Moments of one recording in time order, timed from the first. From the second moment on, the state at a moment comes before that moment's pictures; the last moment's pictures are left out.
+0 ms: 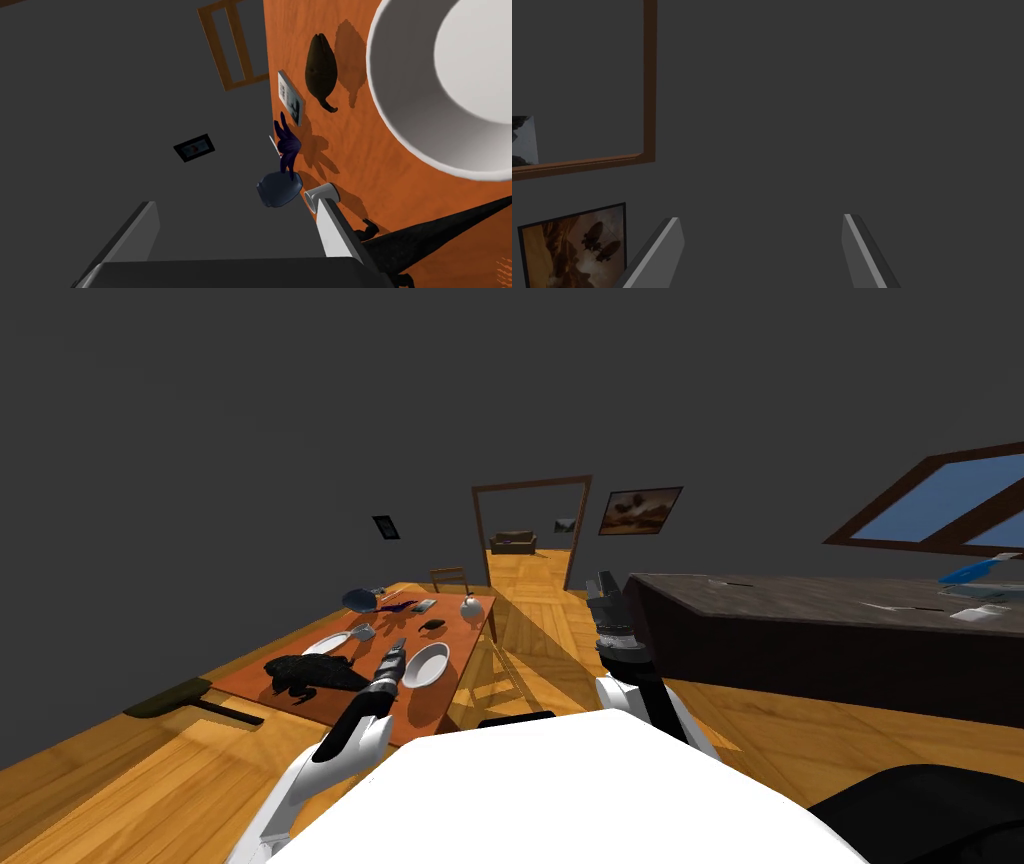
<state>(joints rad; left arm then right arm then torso) 0.47 0.17 0.26 -2.05 0.03 0.32 -0.03 0.50 -0.03 0.02 -2.40 0.10 -0.44 0.11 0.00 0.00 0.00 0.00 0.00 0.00</state>
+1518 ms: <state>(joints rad) 0.49 0.16 0.37 -1.93 0.15 0.75 0.01 0.50 -0.03 0.02 -2.40 0.10 -0.44 0.11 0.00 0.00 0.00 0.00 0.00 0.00</state>
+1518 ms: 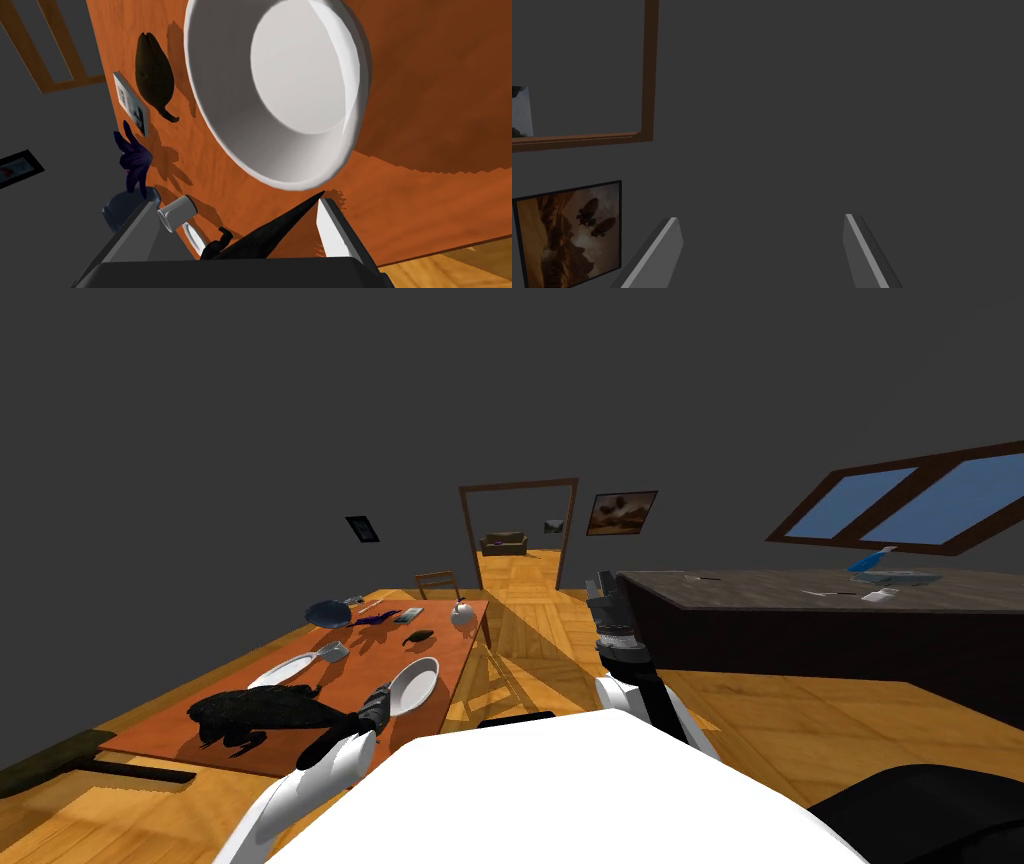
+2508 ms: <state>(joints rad) 0.52 0.12 0.43 -1.87 0.28 1.00 0.10 0.50 -0.03 0.02 -2.40 0.10 -0.44 0.11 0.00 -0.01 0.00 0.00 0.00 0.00</state>
